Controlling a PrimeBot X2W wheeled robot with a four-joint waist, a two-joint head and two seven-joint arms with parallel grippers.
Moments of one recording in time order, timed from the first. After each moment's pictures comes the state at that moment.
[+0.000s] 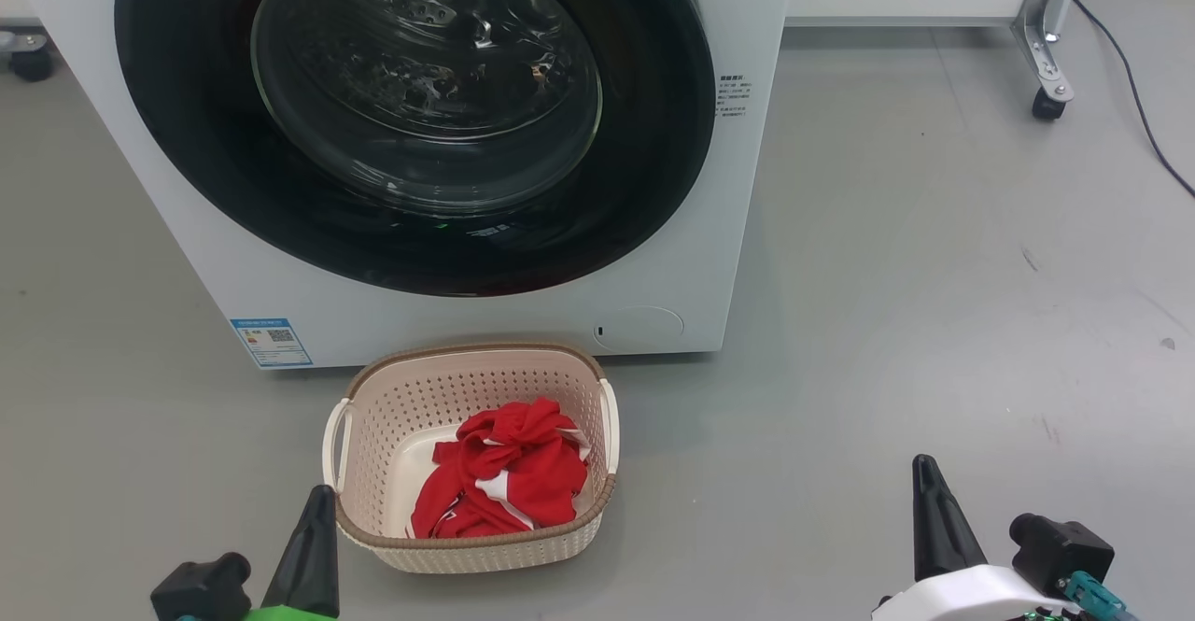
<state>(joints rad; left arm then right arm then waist) 0.10 0.03 -0.14 0.21 -0.49 -0.09 -0.21 0.15 -0.04 0.22 0.14 0.52 -0.03 -0.23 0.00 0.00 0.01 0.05</state>
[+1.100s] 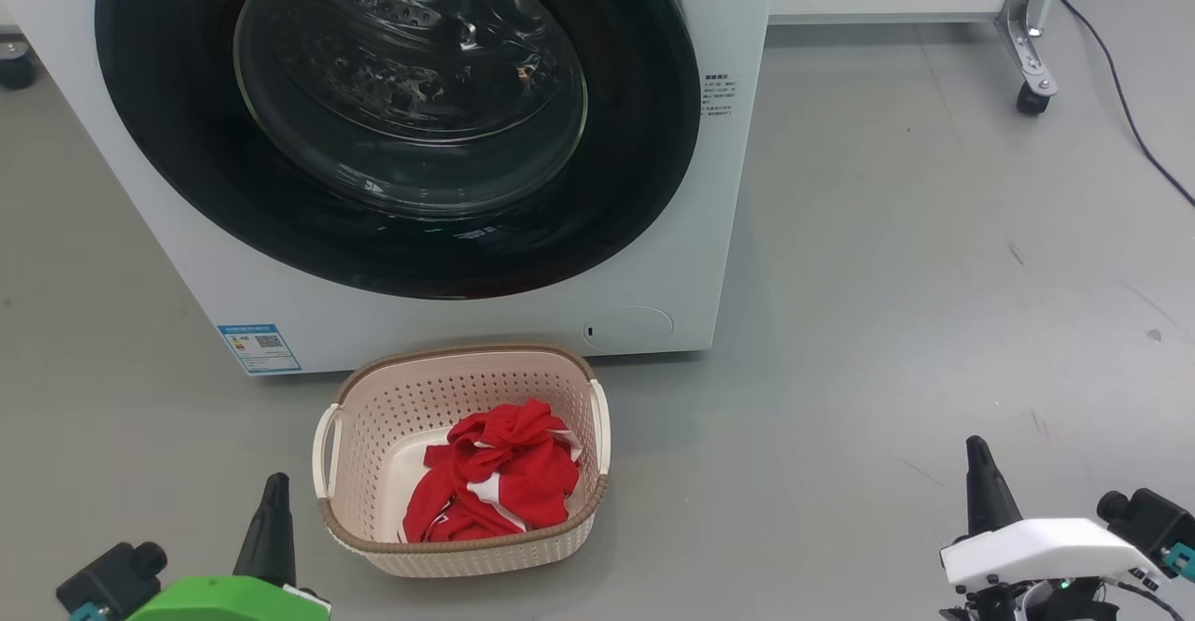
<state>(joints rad) 0.06 0.04 -0.07 0.22 -0.92 -0.10 -0.10 0.10 -0.07 0.13 0.16 0.97 0.01 -0.14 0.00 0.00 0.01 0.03</state>
